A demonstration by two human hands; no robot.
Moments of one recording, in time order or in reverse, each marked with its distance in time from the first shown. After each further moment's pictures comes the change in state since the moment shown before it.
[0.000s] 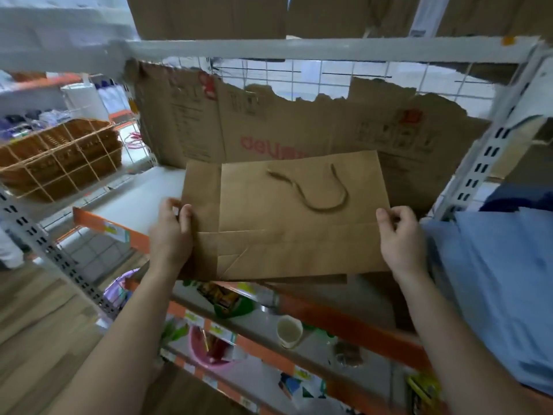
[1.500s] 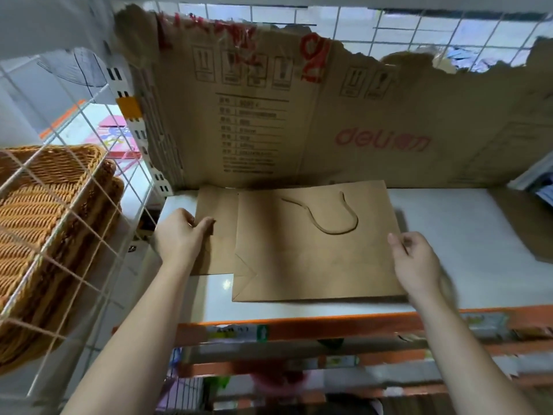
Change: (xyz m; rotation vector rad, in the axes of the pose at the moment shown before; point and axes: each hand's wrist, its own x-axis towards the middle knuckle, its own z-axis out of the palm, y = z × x) left_hand 0.362 -0.245 0.074 0.185 -0.438 0.137; right_hand -0.067 -0.139 0.322 -0.213 0.233 0.497
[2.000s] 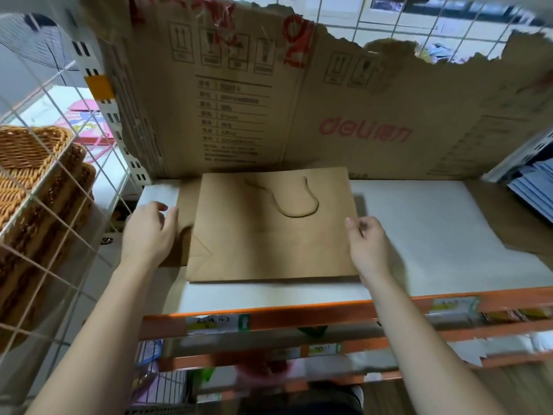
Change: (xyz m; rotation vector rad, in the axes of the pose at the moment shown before) left_hand -0.006 -0.020 -0.011 -0.001 -0.030 0.251; right_hand -0.005 -0.020 0.035 0.147 -0.028 0.015
